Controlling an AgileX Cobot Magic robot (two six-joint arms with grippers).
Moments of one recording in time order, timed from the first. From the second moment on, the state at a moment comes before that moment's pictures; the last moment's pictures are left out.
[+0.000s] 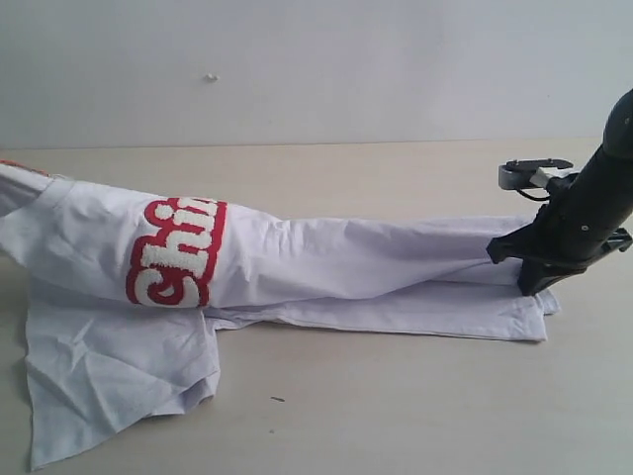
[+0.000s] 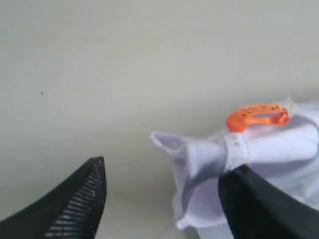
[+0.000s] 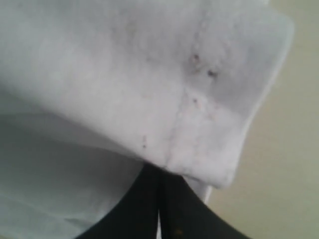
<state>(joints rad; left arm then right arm) 0.15 1.51 -1.00 -0.35 0.49 0.52 -0.14 2.06 -1.23 0.26 0.73 -0.38</state>
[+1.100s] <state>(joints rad) 0.15 1.62 -1.07 -0.63 0.51 0.69 0.01 2.07 -1.31 0.38 0.77 -0.53</state>
